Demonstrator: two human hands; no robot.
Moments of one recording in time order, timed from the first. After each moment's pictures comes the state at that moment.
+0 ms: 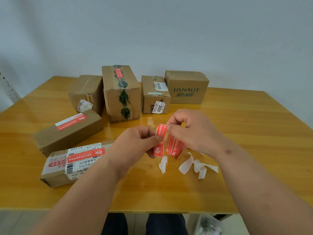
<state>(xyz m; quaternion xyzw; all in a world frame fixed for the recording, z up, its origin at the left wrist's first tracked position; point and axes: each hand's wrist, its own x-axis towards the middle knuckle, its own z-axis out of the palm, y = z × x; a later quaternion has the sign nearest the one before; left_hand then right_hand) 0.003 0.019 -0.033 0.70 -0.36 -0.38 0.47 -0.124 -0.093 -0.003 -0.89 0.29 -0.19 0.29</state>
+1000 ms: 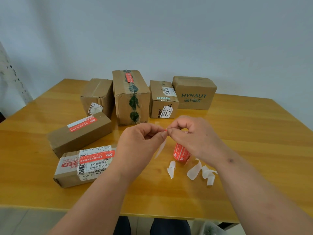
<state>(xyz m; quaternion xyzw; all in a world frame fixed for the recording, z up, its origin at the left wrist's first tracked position) 0.003 0.034 -0.027 0.69 -0.39 -0.20 0.57 -0.110 -0.073 -0.001 -0.87 0.27 -0.23 0.35</state>
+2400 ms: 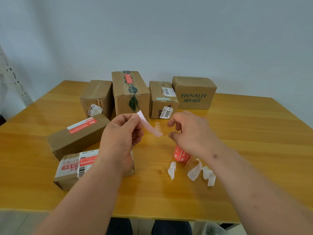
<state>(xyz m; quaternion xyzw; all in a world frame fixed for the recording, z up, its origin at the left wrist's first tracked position) 0.033 0.025 -0.025 0.59 -0.16 -0.31 0.73 -0.093 -0.088 -0.007 -0.92 0.35 -0.15 0.14</state>
